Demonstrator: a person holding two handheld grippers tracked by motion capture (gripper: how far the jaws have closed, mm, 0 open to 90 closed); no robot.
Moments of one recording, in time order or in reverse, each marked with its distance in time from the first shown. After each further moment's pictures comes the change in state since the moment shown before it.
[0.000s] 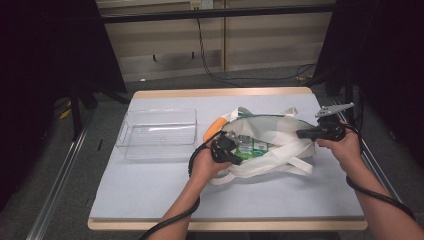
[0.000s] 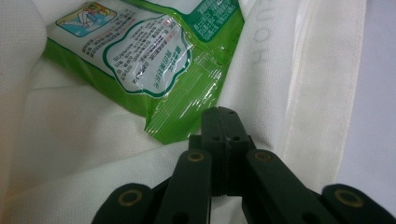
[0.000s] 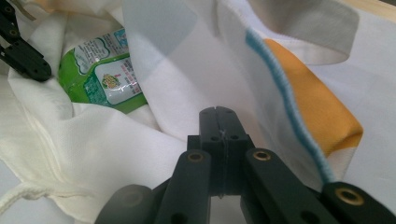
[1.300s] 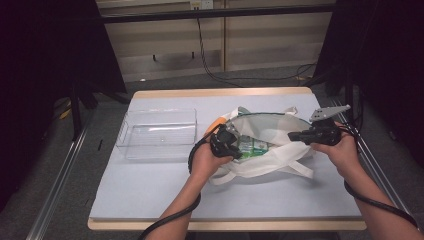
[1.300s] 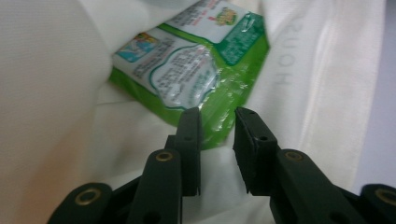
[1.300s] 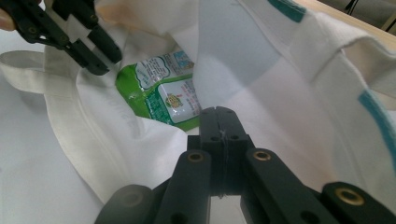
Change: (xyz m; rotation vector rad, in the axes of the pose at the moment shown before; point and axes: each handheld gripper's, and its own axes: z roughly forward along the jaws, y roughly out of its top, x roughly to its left) left arm 0.004 0.017 -0.018 0.007 0.078 -0.018; right arm 0.040 0.017 -0.010 -0.053 0.076 -0.103
